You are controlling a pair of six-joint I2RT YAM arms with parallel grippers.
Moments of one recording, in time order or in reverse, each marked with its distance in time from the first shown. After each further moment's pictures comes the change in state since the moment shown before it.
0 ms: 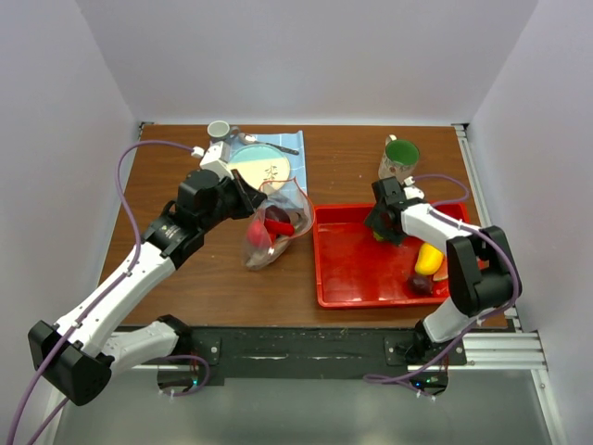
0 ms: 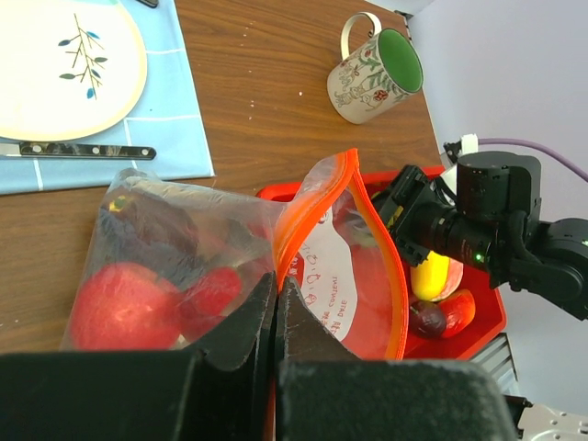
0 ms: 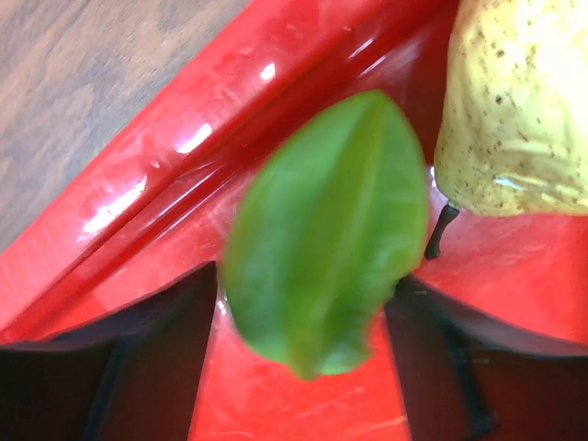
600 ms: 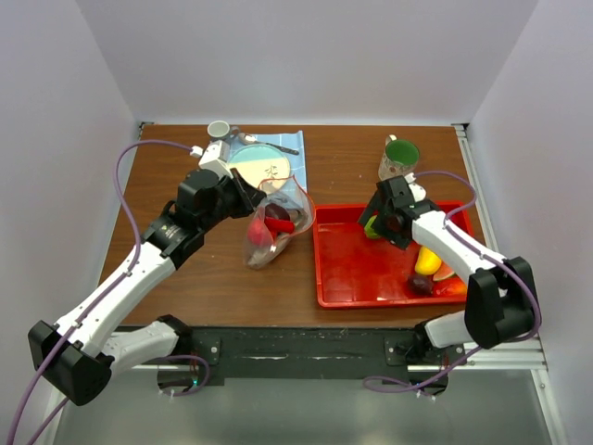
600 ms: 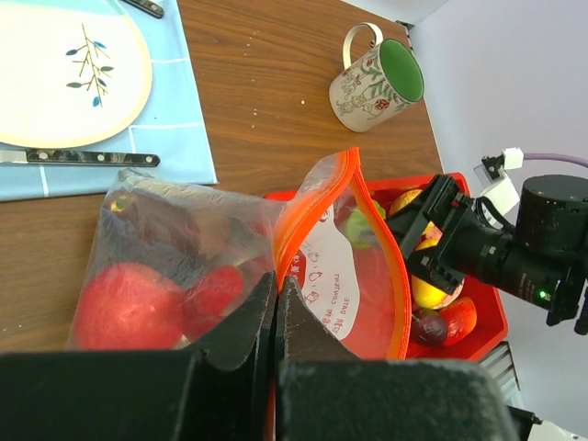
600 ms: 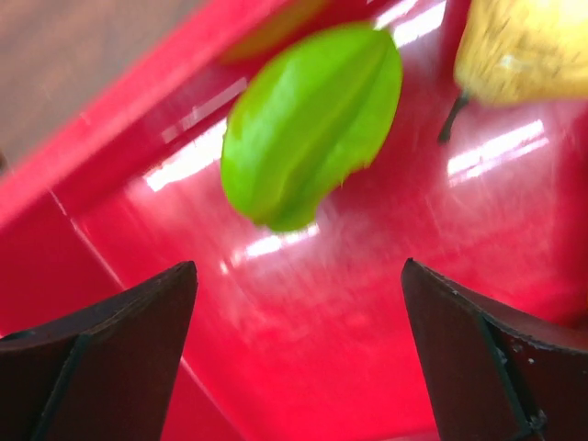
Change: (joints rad) left arm 0.000 0.000 0.000 0.011 -0.018 0.000; right arm 0.043 -0.203 0.009 -0.150 -0.092 -0.039
